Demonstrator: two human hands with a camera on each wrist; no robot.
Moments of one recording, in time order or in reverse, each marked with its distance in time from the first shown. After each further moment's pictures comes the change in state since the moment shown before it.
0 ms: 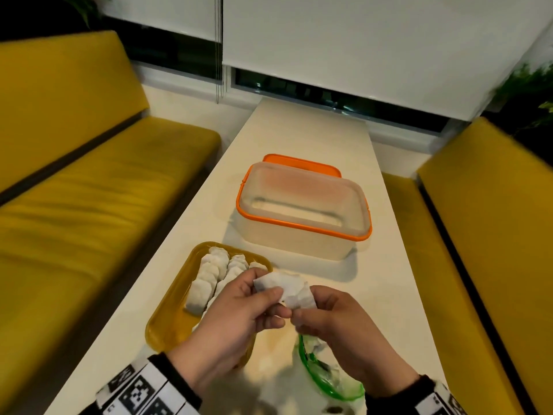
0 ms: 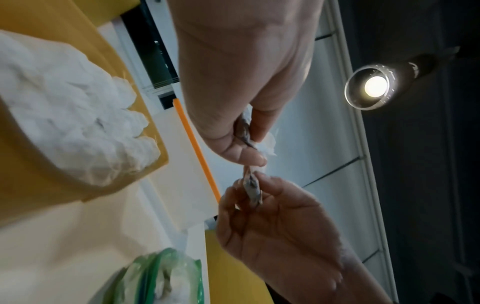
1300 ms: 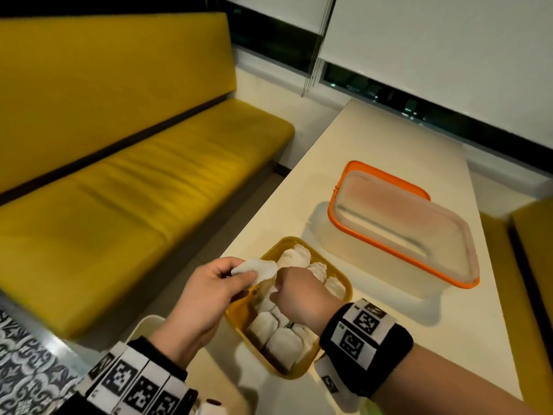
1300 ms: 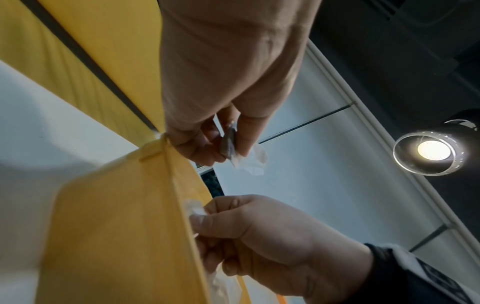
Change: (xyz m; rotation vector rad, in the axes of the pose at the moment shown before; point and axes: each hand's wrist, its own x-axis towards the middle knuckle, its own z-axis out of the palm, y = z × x) left_hand -0.016 0.022 -0.141 0.100 0.484 0.102; right_hand 0.134 0.017 0.140 -1.483 -0.327 -0.056
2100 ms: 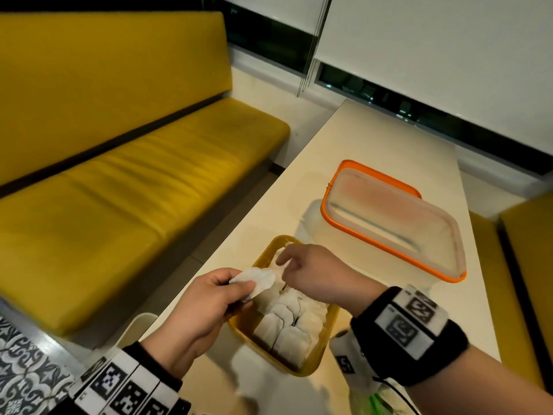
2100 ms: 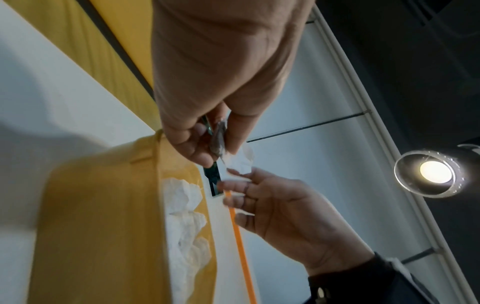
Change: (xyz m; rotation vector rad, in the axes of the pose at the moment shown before) left_hand -0.011 -0.011 0.005 -0.130 -0.048 -0.202; right_hand -0.044 0.007 -0.058 0.251 0.017 -0.064
